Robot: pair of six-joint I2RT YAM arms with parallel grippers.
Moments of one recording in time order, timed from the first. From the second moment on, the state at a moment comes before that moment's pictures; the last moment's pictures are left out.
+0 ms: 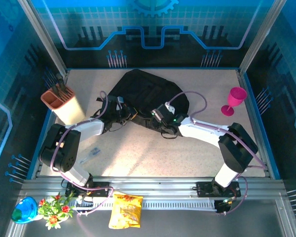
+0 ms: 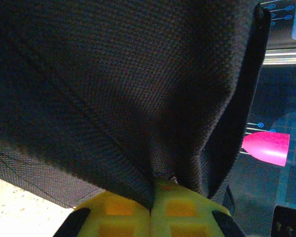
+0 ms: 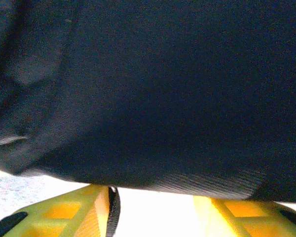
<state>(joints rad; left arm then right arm) -0.29 1.60 0.77 0.21 0.45 -1.10 0.78 1.64 1.05 -0.39 0.22 1.07</state>
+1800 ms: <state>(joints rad) -0.27 1.61 0.78 0.18 0.46 -1.08 0.83 1.54 0.99 -0.52 0.44 0.91</state>
